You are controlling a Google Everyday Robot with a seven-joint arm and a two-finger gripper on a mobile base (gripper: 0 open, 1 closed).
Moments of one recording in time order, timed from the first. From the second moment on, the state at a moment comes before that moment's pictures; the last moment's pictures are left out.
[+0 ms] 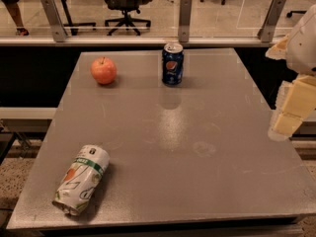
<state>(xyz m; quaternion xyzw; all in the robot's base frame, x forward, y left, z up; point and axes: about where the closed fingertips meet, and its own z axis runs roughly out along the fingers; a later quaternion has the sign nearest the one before) 0.438 -0.217 0.976 -0.60 0.78 -0.03 0.16</state>
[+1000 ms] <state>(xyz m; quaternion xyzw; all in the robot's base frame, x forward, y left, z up) 0.456 -0.172 0.973 -0.64 0.74 -0.02 0.18</state>
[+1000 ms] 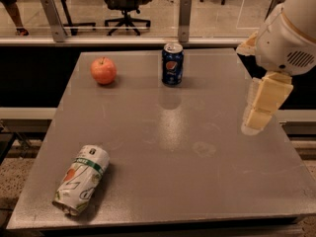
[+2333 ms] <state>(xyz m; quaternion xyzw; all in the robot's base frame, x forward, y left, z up) 0.438 0.003 0.959 -0.82 0.54 0.02 0.20</state>
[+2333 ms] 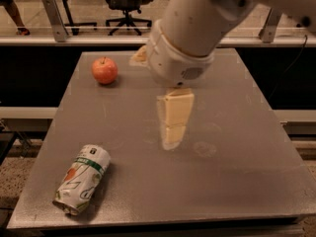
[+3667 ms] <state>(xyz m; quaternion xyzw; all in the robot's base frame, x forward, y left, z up) 0.387 0.124 0.905 -0.96 0.23 0.02 0.17</state>
